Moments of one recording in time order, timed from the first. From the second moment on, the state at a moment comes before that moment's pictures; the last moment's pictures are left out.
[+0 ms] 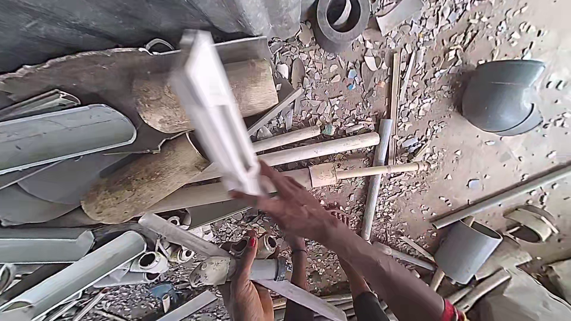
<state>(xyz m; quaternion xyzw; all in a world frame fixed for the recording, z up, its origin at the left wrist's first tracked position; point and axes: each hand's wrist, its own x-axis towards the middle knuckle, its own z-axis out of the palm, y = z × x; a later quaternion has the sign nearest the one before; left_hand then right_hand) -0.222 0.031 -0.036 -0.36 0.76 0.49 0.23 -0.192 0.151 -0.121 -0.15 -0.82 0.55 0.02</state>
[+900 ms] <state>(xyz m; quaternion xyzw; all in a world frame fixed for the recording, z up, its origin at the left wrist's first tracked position) -0.210 0.017 -0.041 -0.34 0.76 0.50 0.23 -0.090 0.246 -0.201 -0.50 -0.40 0.76 0.14</state>
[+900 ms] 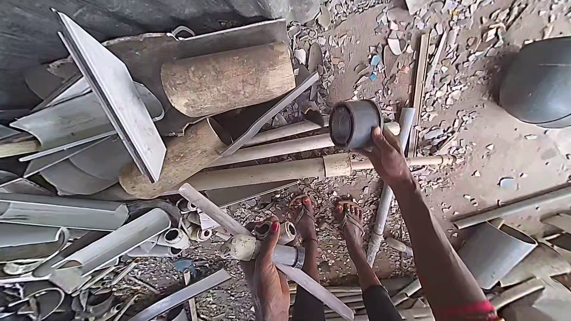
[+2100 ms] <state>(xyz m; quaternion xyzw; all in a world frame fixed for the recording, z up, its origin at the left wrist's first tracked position) -0.168 0.072 -0.028 -0.09 0.82 0.45 0.35 0.066 0.553 -0.208 -0.64 -0.74 0.13 -0.11</state>
